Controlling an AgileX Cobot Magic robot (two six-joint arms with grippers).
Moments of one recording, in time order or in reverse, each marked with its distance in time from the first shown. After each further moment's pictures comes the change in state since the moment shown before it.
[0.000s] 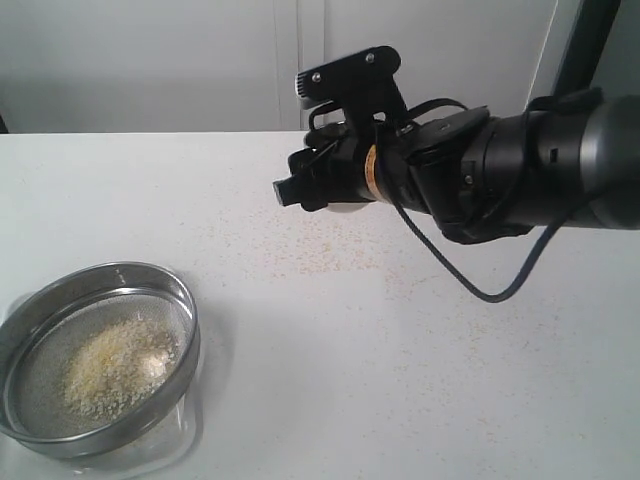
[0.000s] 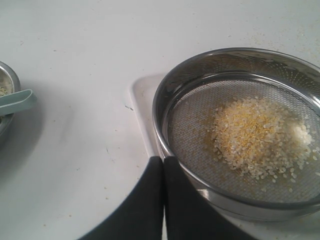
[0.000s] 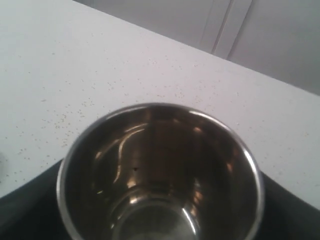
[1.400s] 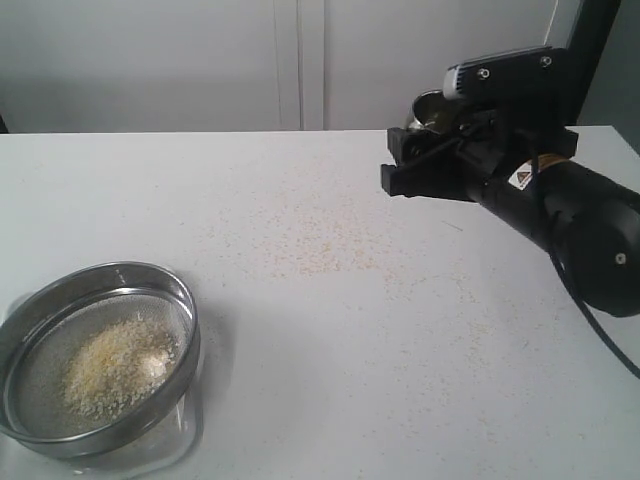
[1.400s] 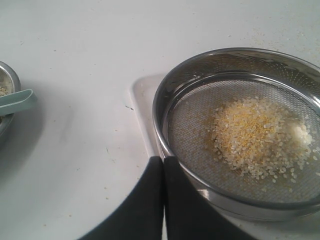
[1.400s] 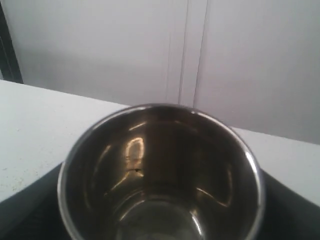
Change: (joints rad) left arm 0.000 0.000 0.000 0.000 0.000 0.000; right arm -0.185 -0.230 0.389 2.034 -0.770 -2.020
